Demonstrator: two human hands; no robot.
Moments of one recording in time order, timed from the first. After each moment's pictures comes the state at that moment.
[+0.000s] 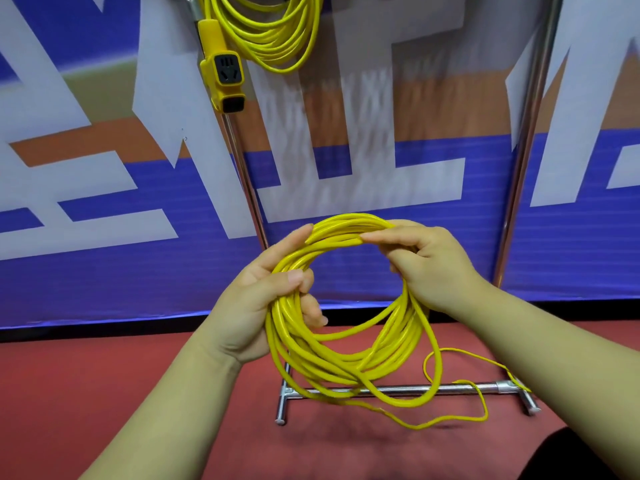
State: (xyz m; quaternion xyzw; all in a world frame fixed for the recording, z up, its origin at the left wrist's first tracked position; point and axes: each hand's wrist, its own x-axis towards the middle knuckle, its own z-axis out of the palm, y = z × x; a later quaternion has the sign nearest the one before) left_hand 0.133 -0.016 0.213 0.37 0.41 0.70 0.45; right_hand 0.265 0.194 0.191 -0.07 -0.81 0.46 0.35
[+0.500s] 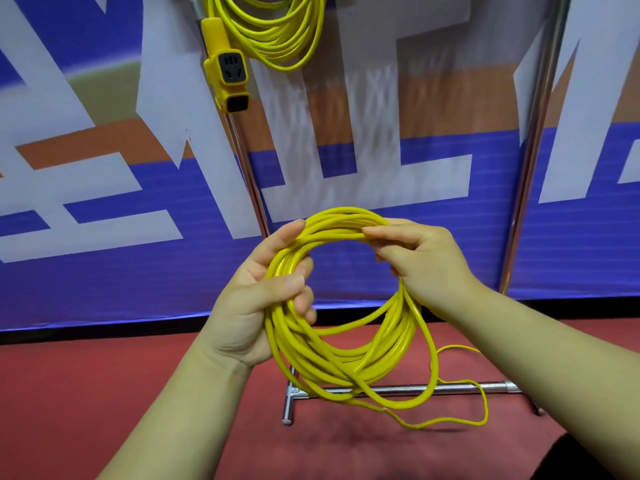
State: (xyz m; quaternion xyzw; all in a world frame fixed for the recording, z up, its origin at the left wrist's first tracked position) left_hand 0.139 -0.021 0.220 0.38 0.35 0.74 0.42; right_hand 0.245 0.181 0.186 -0.11 -0.71 0.57 0.39
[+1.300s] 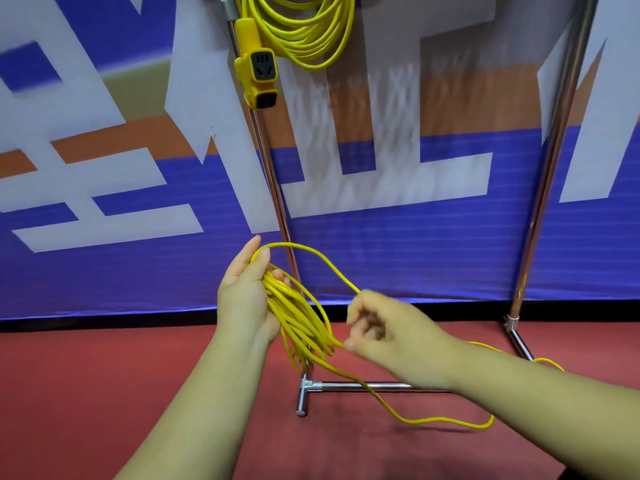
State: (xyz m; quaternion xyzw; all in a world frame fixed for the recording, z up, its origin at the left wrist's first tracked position) left_hand 0.106 -0.027 0.198 0.05 0.47 0.87 0.15; right_hand 0.258 0.106 0.142 -0.05 -0.83 0.53 0.13
